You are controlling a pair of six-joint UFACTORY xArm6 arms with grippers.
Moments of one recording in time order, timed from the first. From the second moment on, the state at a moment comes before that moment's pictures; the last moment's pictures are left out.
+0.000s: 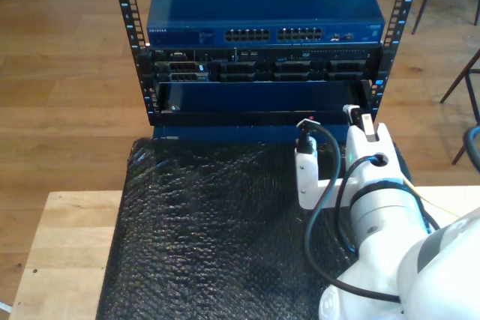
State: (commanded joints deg) left arm 68.3 -19.1 -39.7 -3.2 102.7 -200.7; right arm 40.4 2.9 -19.1 45.0 -71.0 -110.3
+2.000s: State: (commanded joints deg) left arm 83.4 -29.8 -8.8 0.9 65.4 -176.9; right arm 40.7 5.8 -24.6 48.0 -70.7 -112.2
